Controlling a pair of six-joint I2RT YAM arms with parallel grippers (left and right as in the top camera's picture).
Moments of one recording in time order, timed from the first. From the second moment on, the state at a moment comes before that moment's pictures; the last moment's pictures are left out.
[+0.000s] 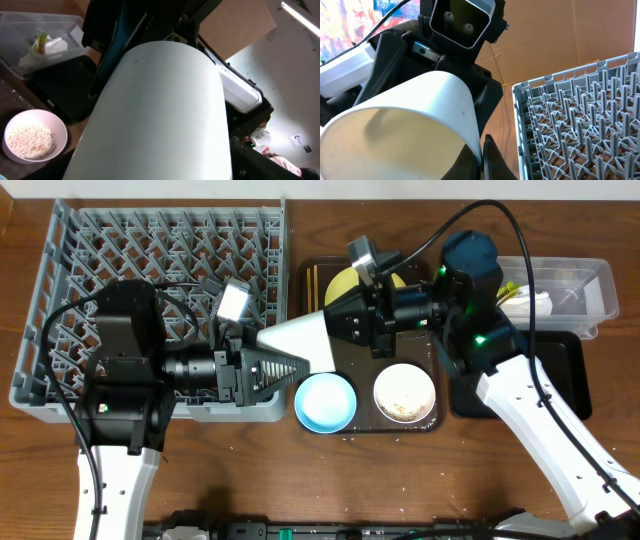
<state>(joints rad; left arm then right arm) -0.04 1.07 1.13 -0.56 1.43 -0.38 0.44 1.47 1.24 0.15 -1.29 0.32</state>
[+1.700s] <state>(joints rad) 0.28 1.24 1.13 -1.08 -0.04 -0.48 0.46 1.47 1.24 -0.57 -0.47 0.41</state>
